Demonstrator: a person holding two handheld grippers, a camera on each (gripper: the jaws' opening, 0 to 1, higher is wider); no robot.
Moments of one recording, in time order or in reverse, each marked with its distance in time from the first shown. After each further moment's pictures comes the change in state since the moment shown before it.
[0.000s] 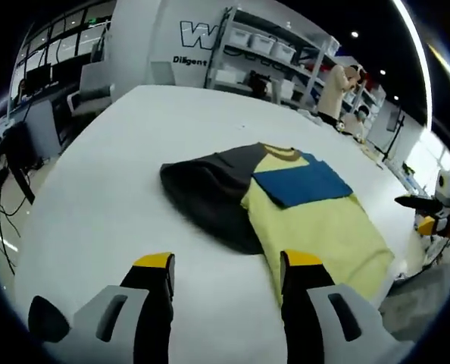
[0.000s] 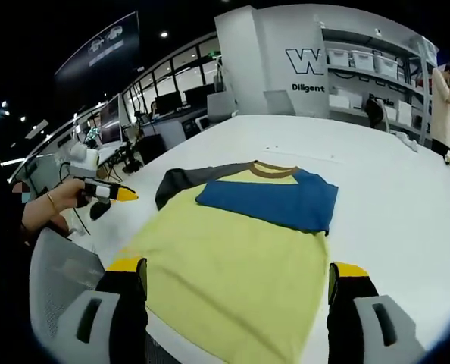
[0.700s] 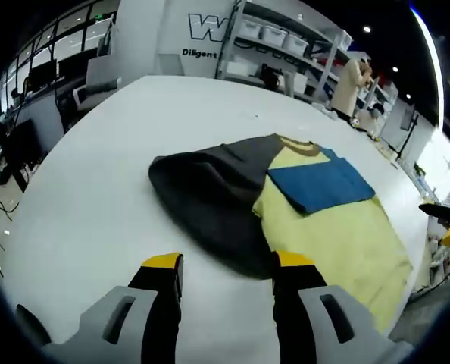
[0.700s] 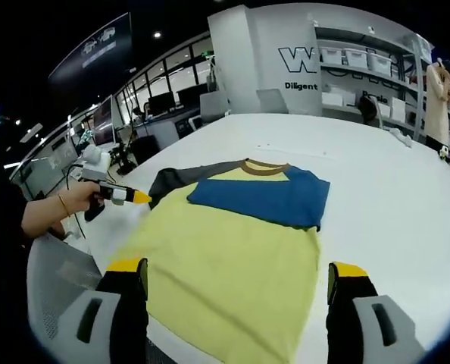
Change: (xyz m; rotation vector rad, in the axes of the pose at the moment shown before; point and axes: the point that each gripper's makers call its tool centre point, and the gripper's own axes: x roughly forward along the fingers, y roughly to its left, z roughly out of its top) left arm 0.044 0.005 -0.003 -0.011 0.035 0.068; right arm -0.003 -0.012 -0.005 0.029 -0.002 -0.033
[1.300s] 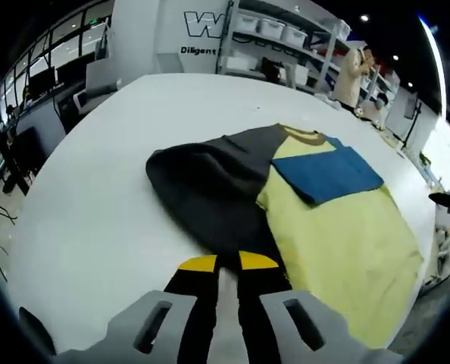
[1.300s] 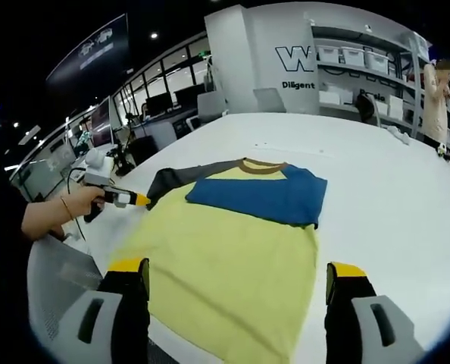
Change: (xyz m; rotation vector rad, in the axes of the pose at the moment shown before) left arm 0.005 0.004 -0.007 0.042 0.020 0.038; right arm -0.002 -0.003 -0.002 0.006 0.006 -0.009
